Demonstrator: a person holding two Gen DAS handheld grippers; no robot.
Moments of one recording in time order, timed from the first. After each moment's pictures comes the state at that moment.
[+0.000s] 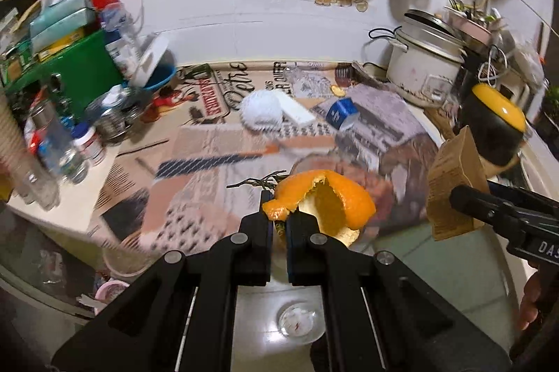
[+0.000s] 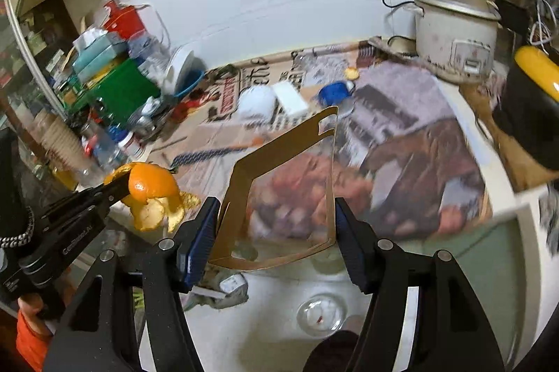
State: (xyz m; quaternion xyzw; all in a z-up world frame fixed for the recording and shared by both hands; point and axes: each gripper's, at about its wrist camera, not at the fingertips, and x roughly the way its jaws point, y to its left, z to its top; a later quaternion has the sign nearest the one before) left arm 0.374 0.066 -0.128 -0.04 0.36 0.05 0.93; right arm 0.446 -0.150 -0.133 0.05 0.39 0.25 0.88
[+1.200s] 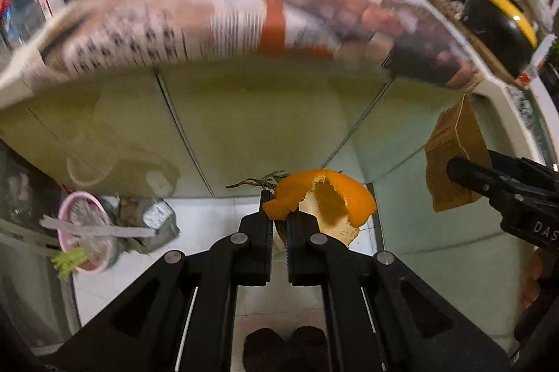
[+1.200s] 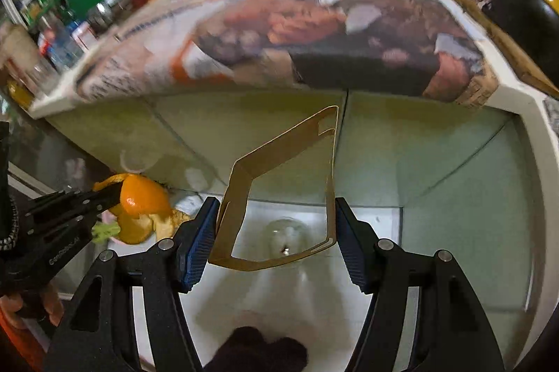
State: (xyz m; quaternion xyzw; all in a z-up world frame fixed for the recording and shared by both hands) left arm 0.324 0.023 -0.344 -0.10 0.51 0.02 0.85; right arm 0.402 -0.172 -0.300 -0.03 0.50 0.21 0.84
